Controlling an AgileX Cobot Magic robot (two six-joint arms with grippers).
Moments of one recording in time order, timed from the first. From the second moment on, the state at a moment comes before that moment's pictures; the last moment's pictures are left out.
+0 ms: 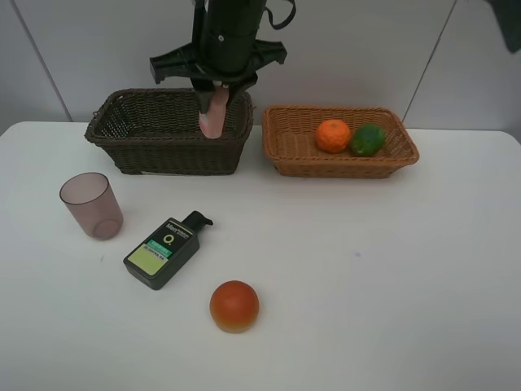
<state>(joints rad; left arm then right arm) -0.08 -0.01 -0.51 0.07 1.07 -0.09 0.77 2.20 -2.17 -0.17 1.16 0.35</state>
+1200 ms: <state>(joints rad) -0.08 -0.01 -0.51 0.08 1.07 -0.09 0.67 2.47 -2.17 -0.27 0.64 0.35</state>
